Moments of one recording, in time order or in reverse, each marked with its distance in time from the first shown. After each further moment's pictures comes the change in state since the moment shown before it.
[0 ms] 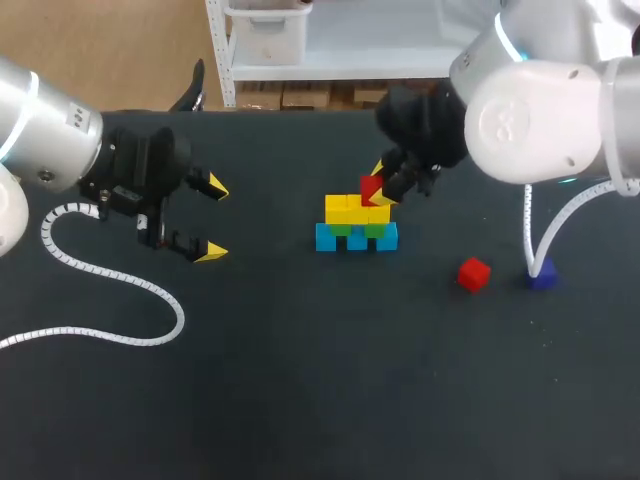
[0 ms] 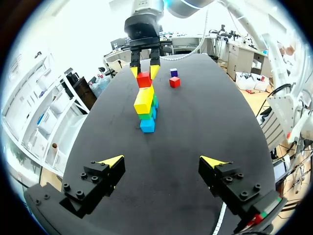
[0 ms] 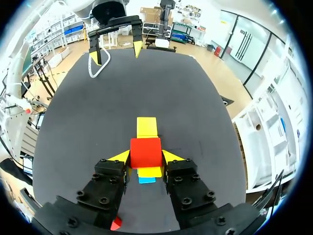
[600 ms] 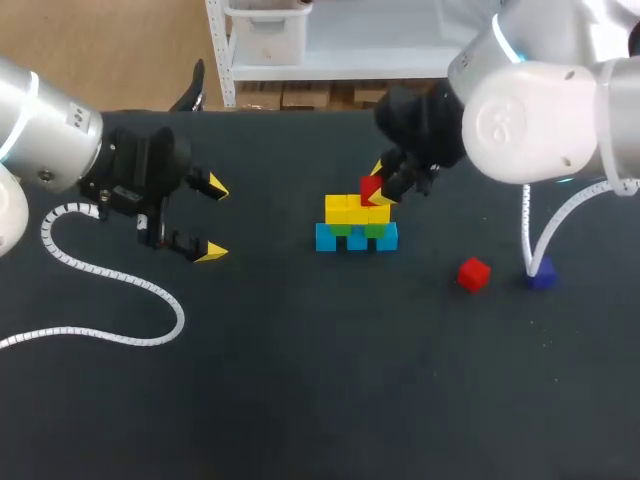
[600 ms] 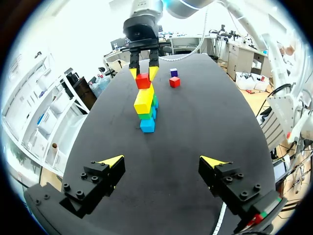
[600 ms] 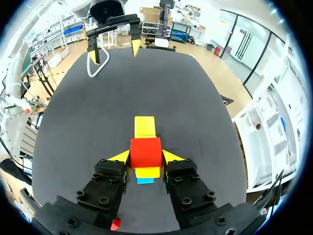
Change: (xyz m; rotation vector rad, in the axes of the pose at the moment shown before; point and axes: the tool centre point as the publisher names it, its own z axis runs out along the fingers) left arm 0.000 0.000 0.000 0.000 0.000 0.000; right arm 0.001 -0.003 0.003 0.001 0.003 0.003
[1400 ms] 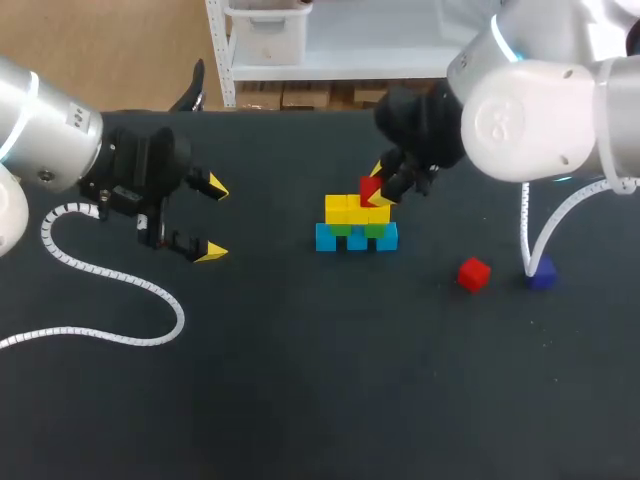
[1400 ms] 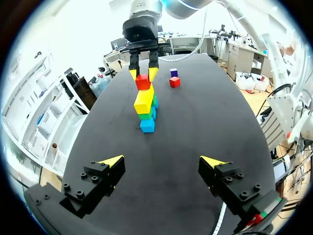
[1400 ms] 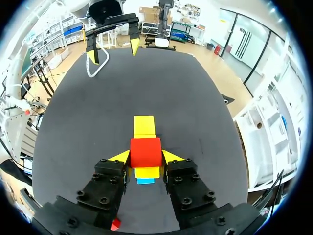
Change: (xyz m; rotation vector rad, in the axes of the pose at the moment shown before) left arm 0.000 0.000 0.000 0.000 0.000 0.000; right arm 0.001 -0.001 0.003 -0.008 0.000 0.008
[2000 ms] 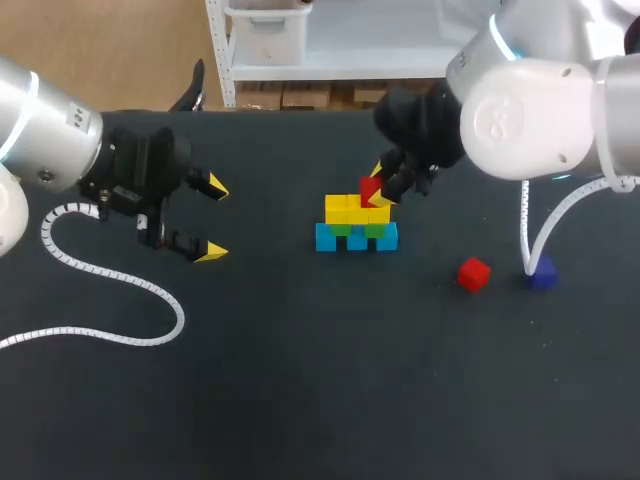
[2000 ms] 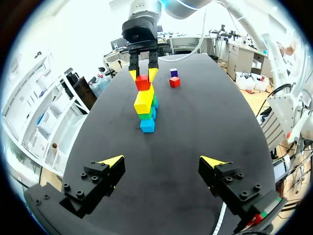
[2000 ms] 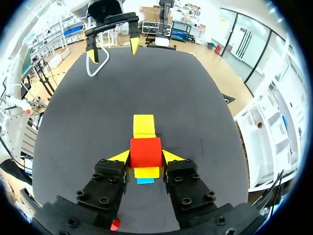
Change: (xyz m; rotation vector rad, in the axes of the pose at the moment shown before) left arm 0.000 0.000 0.000 0.000 0.000 0.000; right arm 0.002 -0.001 0.001 -0.006 0.006 0.002
